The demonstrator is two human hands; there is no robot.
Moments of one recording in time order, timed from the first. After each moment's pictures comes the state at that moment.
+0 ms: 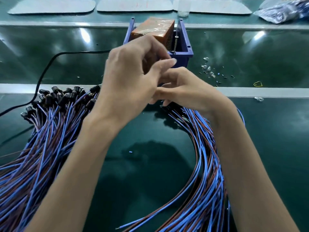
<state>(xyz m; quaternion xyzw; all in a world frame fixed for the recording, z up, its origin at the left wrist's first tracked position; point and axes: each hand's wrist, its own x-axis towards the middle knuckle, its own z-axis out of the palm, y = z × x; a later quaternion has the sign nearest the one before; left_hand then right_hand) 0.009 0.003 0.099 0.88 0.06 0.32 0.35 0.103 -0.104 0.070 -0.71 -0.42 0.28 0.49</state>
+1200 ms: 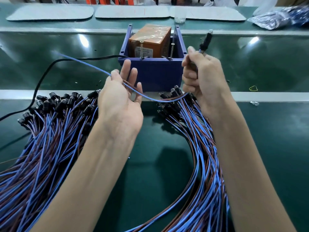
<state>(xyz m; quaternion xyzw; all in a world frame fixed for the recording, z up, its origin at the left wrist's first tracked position) 0.029 -0.003 0.086 0.27 0.32 0.29 0.86 0.120 -0.109 0.080 -0.61 -0.14 0.17 0.76</state>
